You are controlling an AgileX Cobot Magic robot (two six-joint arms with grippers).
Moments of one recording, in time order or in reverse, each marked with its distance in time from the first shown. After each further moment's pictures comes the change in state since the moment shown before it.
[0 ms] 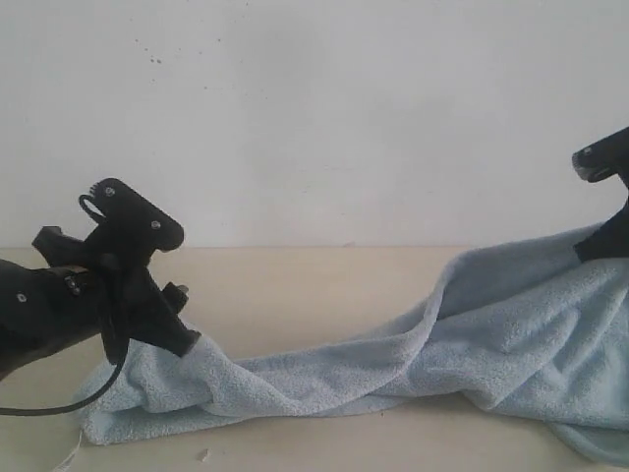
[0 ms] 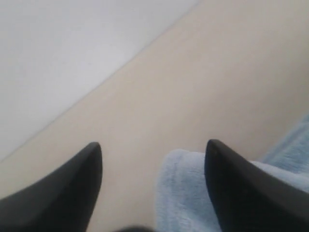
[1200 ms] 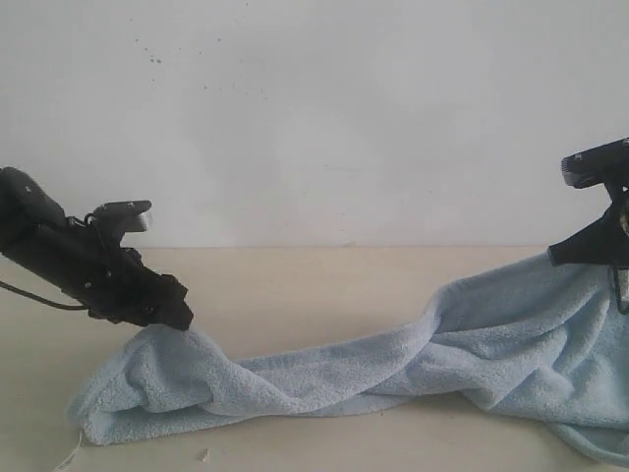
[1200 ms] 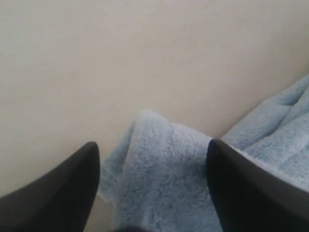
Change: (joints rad) left arm 0.397 0.394 -0.576 0.264 1.047 -0.509; right arm -0.006 0.033 0.000 0.149 -0.115 0.002
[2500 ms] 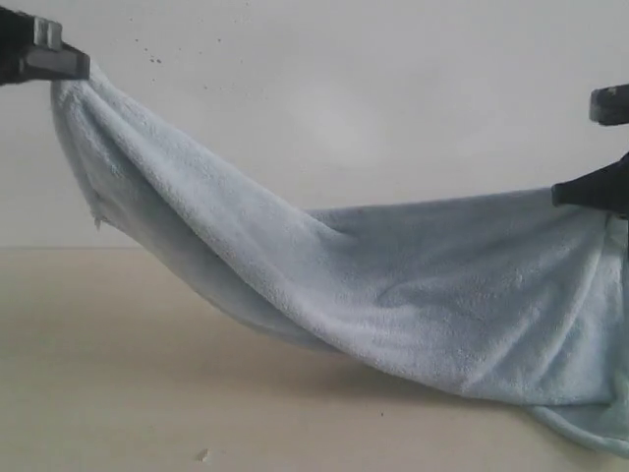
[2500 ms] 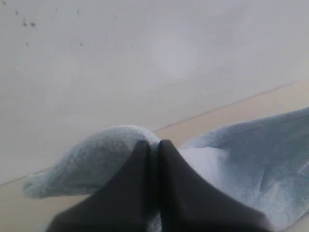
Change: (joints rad) left arm 0.151 -0.559 -0.063 -0.298 0.088 0.195; right arm -0.004 -0.168 0.000 0.183 -0.039 -0.040
